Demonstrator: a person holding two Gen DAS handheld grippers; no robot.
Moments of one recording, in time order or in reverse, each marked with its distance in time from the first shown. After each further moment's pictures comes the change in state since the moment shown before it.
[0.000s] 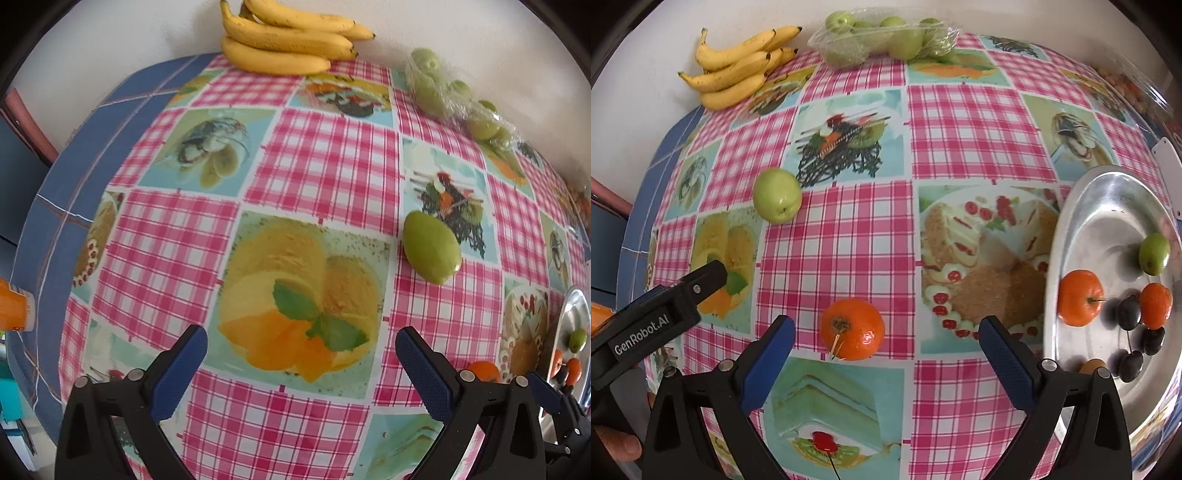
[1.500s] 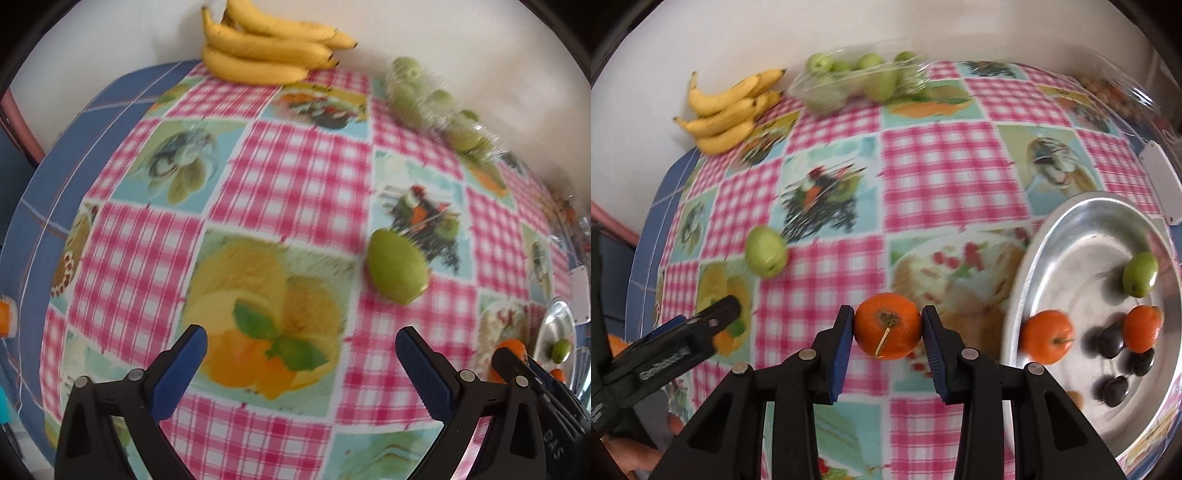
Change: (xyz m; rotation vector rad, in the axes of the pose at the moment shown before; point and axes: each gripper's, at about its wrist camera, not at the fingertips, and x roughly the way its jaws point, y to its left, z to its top) left arm -0.006 -0.017 0.014 0.002 -0.054 -0.093; right arm -0.022 -0.024 0.021 0.060 -0.124 0.023
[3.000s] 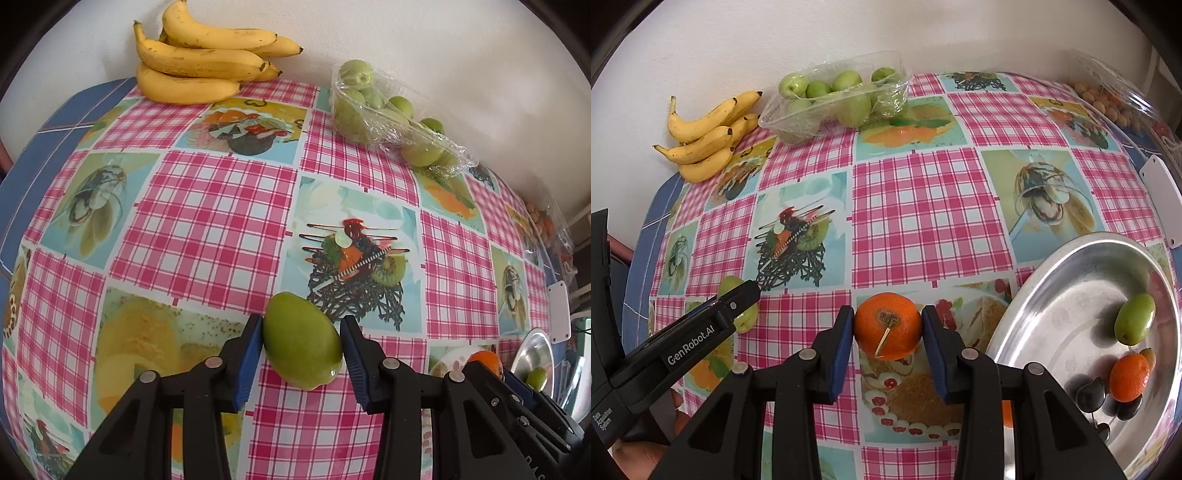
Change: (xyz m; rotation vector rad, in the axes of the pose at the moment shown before) left arm 0.033 -0.050 0.033 0.012 -0.029 -0.111; right arm 0.008 -0.022 0.030 0.023 -0.029 -0.010
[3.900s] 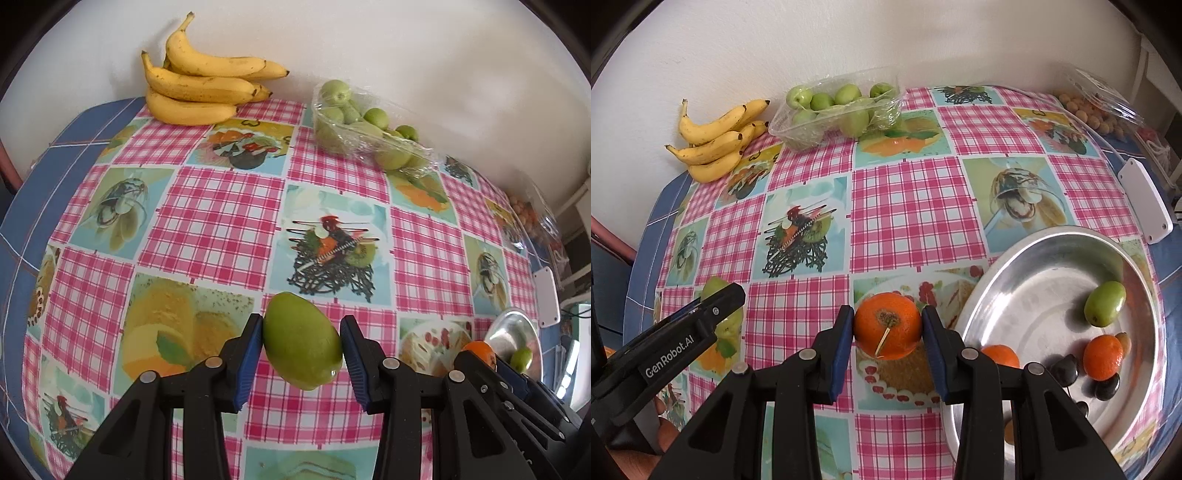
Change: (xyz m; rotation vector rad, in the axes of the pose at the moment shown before) left arm -0.051 -0.015 -0.023 0.042 -0.032 0.008; right arm -0.035 -0.006 -0.017 -0.009 -0.025 -0.020
